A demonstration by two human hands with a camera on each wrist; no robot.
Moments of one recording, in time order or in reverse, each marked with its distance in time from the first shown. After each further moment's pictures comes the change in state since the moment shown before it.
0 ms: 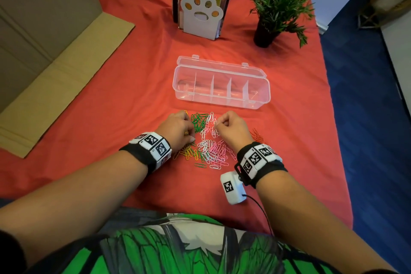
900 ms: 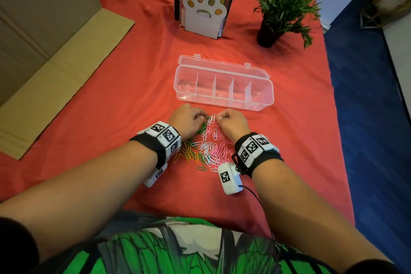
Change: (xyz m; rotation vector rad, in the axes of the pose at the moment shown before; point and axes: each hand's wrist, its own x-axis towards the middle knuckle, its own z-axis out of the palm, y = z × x) left_hand 0.030 0.024 -0.015 -0.216 0.026 -0.144; right_hand 0.032 -0.008 0.008 -0.073 0.014 0.085
